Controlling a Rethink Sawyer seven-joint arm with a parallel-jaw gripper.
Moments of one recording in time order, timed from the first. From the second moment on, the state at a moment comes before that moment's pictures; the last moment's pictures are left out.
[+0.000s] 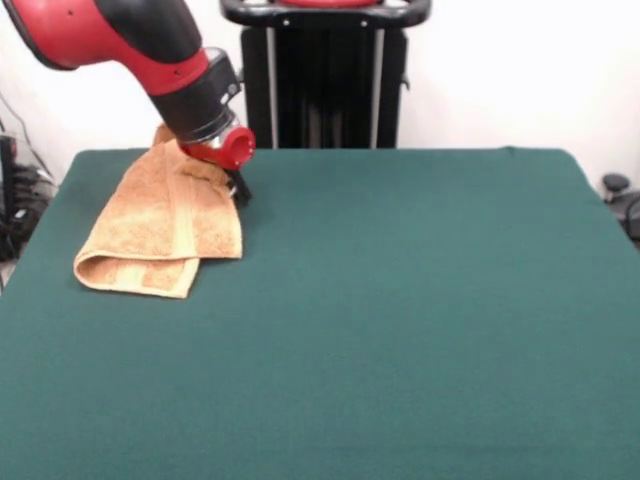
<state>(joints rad) -1.05 -0.43 0.43 1.95 -0.53 0.46 2.20</state>
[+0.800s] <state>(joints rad) -0.97 -0.46 0.49 1.97 -0.45 0.35 2.20</state>
